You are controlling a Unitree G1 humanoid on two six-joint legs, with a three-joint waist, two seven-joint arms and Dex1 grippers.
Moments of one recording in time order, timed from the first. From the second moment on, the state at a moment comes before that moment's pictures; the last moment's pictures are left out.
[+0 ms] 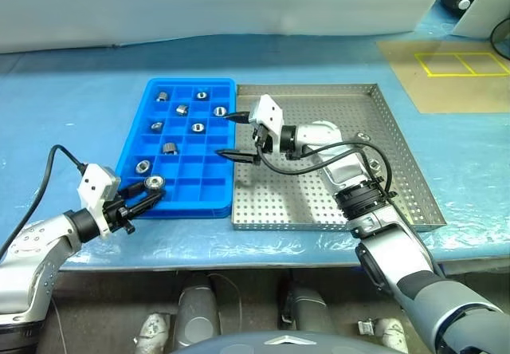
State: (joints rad) left arm 0.12 0.67 0.33 -0.27 -0.50 0.43 -0.86; right arm -0.83 -0.23 0.28 0.37 0.14 0.12 0.98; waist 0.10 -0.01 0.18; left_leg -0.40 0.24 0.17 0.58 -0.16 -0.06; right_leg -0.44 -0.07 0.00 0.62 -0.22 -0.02
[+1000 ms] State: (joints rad) left arm -0.22 0.60 0.19 -0.22 -0.52 0.40 -0.83; right arm -0.82 -0.28 0.25 0.34 0.13 0.14 0.93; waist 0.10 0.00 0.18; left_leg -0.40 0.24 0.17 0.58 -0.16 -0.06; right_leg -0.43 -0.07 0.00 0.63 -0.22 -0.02
